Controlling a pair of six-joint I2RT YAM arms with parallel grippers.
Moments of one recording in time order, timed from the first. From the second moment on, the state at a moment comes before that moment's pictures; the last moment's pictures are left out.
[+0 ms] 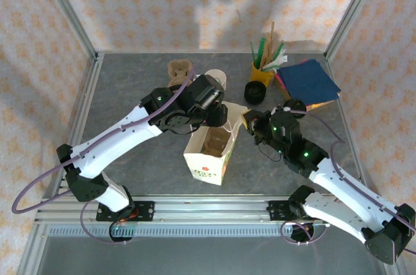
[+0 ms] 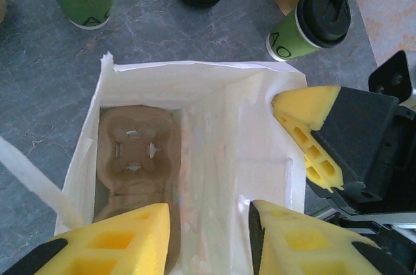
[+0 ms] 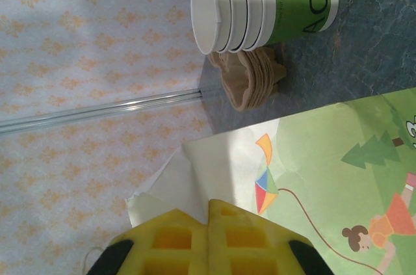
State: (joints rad) left arm -0.94 1.54 1.79 -1.14 -0.15 -0.78; right arm 0.69 0.82 0.69 -0.21 0.06 1.63
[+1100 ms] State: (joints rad) left arm -0.95 1.62 1.60 -1.05 -0.05 -0.75; right arm 0.69 0.77 0.67 -0.24 0.06 1.63
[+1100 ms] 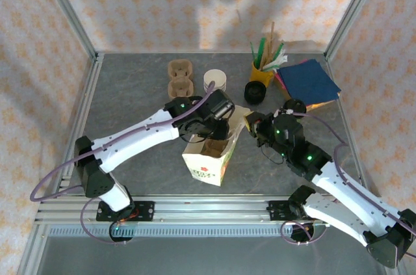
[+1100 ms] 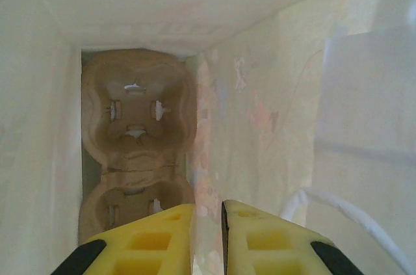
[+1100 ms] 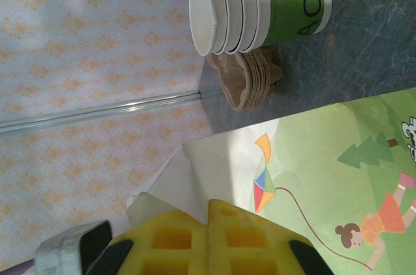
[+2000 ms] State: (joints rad) left arm -0.99 1.68 1.66 -1.07 -0.08 -0.74; right arm 0.69 0.76 0.67 -0.26 0.07 1.63
